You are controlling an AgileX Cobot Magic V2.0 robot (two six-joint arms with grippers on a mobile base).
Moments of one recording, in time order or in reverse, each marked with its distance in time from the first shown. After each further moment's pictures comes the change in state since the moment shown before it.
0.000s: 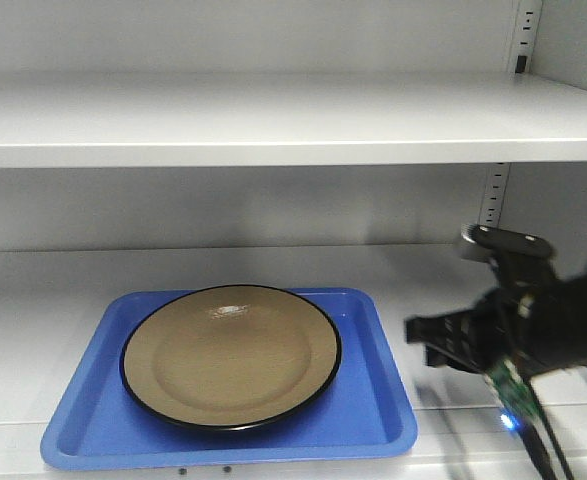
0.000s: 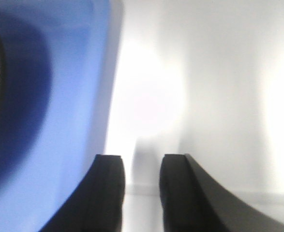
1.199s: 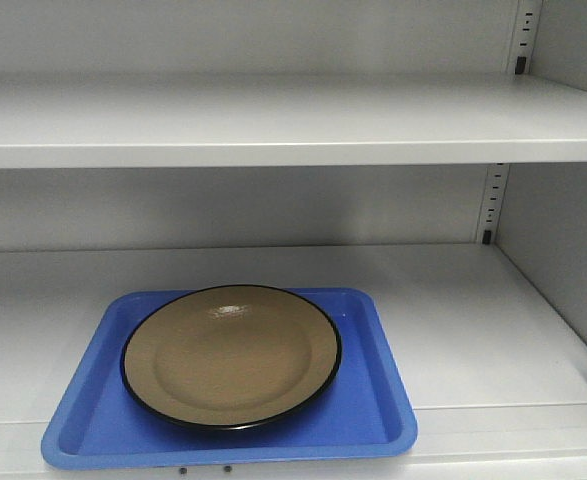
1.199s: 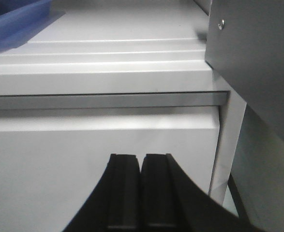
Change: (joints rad) left arm 0.000 0.000 0.000 0.000 0.005 -0.001; right arm -0.139 -1.485 1.225 -0.264 -0.346 0.000
